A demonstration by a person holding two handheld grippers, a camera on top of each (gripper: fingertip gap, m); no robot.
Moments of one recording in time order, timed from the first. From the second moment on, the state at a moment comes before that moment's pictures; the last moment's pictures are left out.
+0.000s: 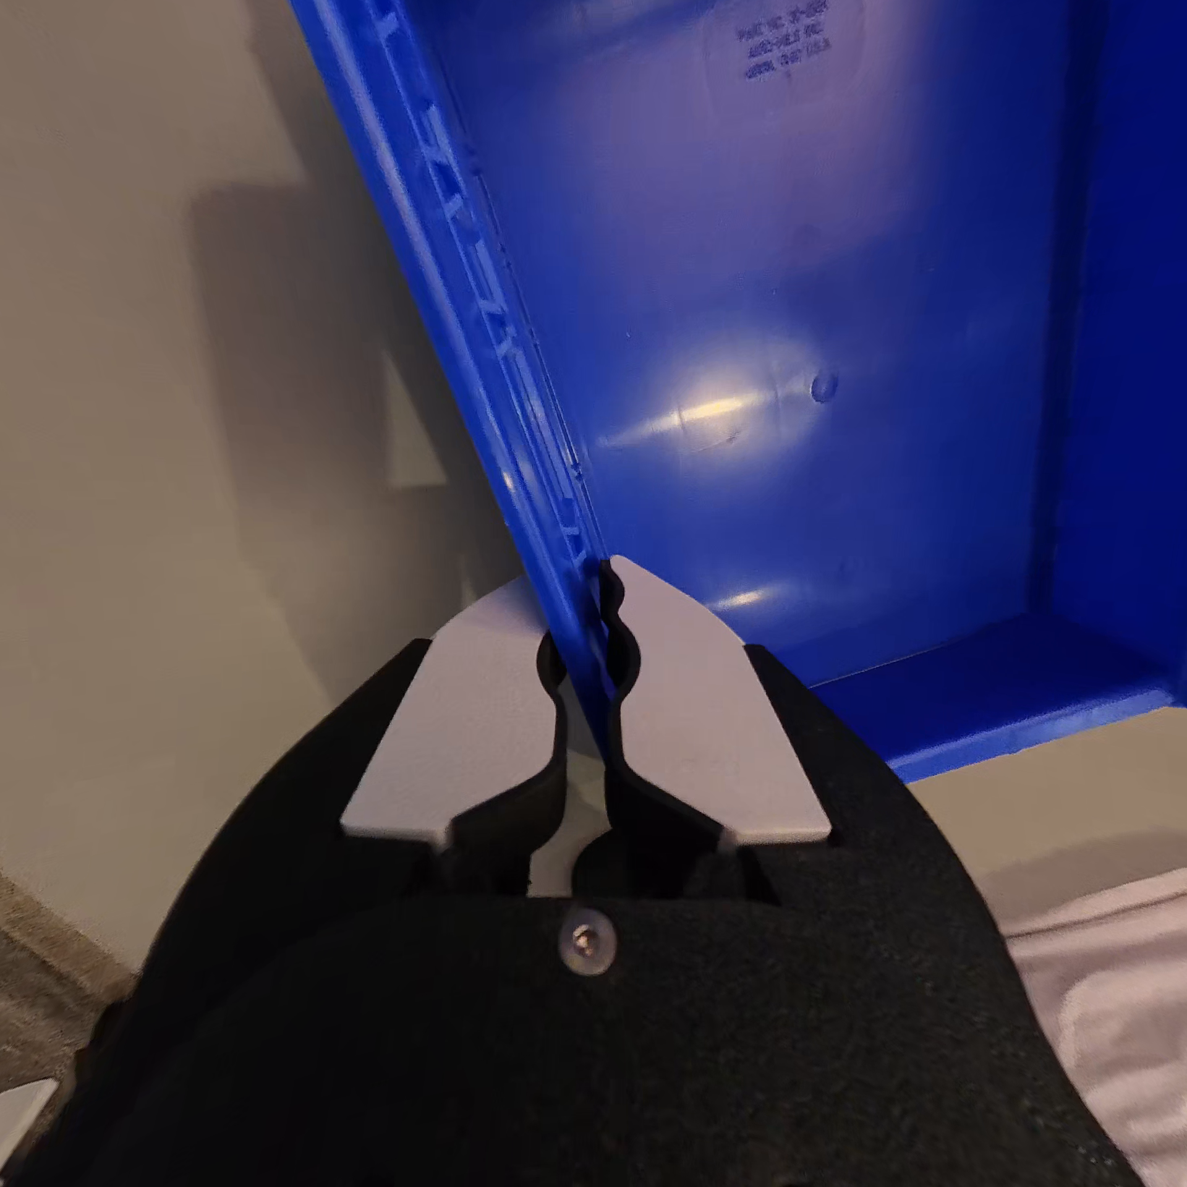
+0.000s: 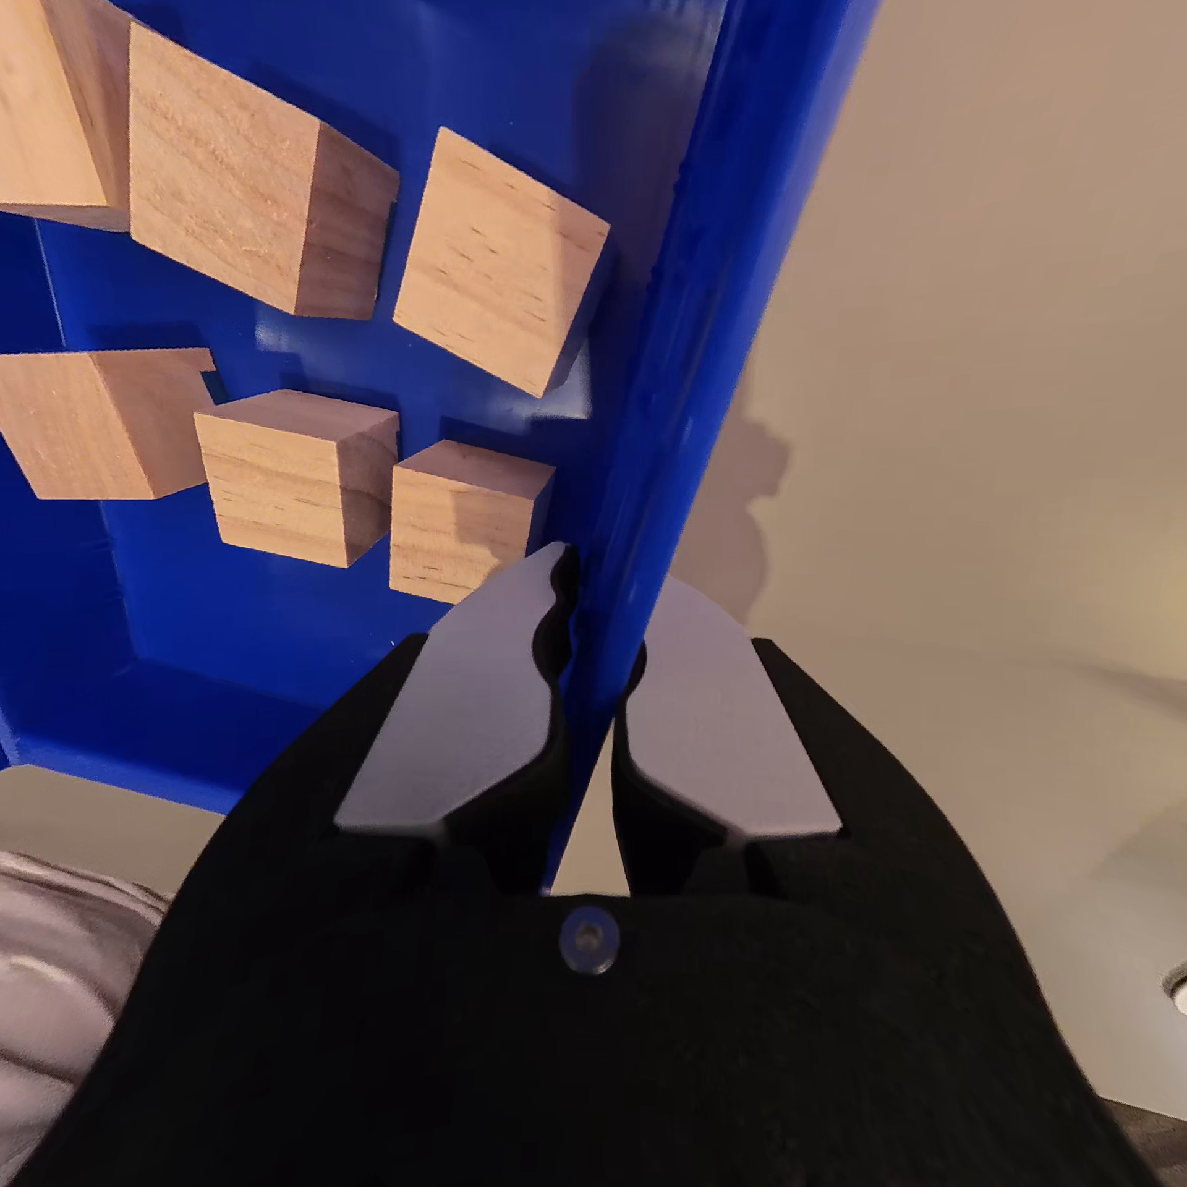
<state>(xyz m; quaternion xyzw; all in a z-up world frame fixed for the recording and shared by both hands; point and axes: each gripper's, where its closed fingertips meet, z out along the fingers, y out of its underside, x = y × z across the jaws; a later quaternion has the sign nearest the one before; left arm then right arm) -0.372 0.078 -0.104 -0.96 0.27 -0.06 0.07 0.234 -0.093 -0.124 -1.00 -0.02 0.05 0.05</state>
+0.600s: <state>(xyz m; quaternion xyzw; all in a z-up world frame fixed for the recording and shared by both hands) -0.247 0.024 -0.107 -0.92 0.39 -0.05 0.07 0.237 -0.051 -0.130 -0.99 0.01 0.05 0.12</state>
